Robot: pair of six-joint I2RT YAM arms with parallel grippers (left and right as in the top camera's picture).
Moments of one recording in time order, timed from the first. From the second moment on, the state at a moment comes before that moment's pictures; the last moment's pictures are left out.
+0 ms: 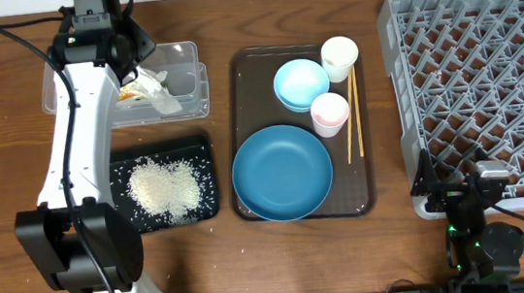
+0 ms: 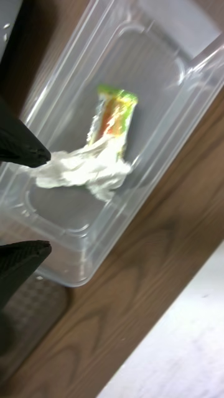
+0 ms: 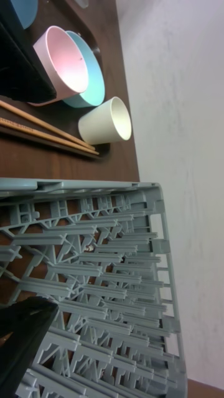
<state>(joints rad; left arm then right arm) -0.01 1.86 1.77 -0.86 -0.08 -0.62 -0.08 0.02 0.01 -0.07 -0.05 0.15</state>
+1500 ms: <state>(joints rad) -0.47 2.20 1.77 -0.72 -0.08 -0.22 -0.08 0.02 0.01 -0.07 -0.05 0.15</state>
